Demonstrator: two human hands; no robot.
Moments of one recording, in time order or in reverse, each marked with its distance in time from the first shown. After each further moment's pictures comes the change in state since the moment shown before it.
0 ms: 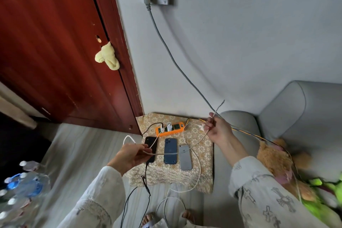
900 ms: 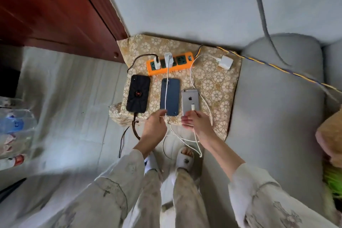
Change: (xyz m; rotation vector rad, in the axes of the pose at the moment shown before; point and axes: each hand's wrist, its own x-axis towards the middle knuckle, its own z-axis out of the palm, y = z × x) left_hand 0.224 -0.143 0.067 0.815 0.104 0.252; right_hand 0.176 0.196 -0.120 -0.774 -0.053 0.199
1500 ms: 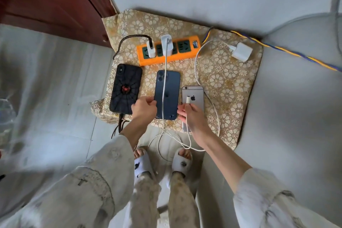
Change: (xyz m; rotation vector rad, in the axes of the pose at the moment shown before) left_hand 0.117 -0.036 0.036 -0.154 0.077 -0.308; right_hand 0.098 0.033 0.012 -0.132 0.001 0.027
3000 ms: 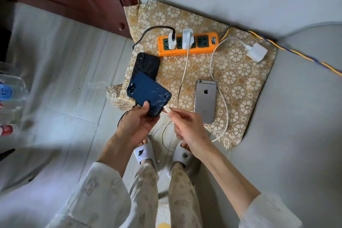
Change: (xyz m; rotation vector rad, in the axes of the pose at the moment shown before) left_hand -0.070 -0.037 -0.064 -1.195 -0.333 -0.174; right_hand -0.093 -0.020 0.037 -0.008 -0.234 -0.104
